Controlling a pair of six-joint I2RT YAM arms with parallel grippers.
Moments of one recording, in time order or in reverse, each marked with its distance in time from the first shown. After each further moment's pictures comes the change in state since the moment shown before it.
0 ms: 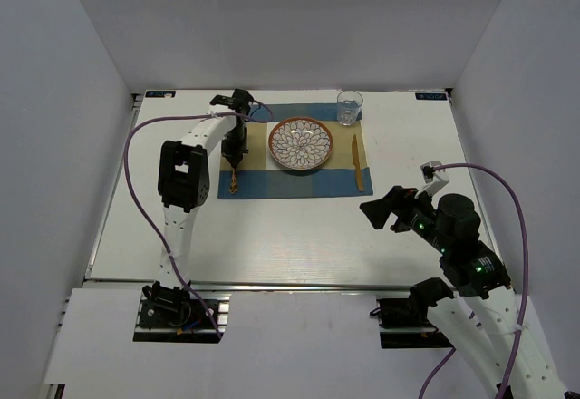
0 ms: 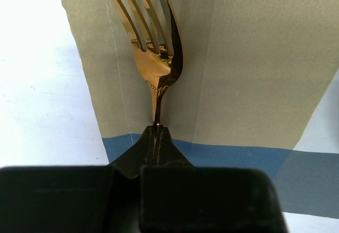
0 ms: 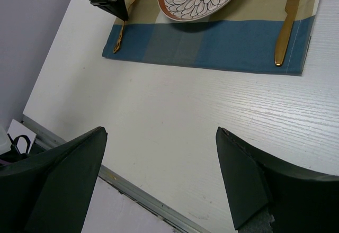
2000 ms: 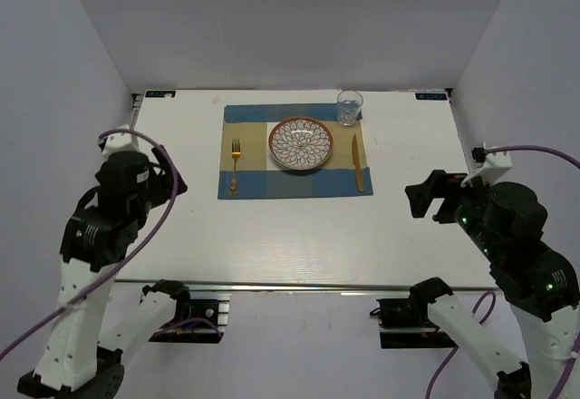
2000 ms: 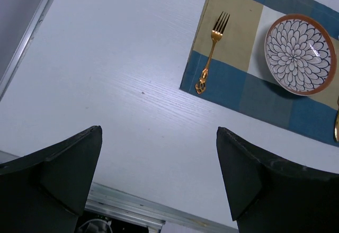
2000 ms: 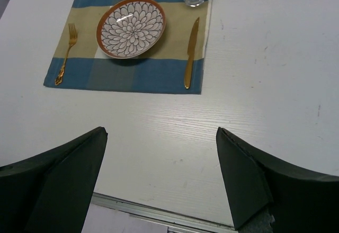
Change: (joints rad) left arm -0.002 -1.533 -0.732 0.001 -0.253 -0.214; right arm 0.001 0.151 0.599 -0.467 0.305 -0.221
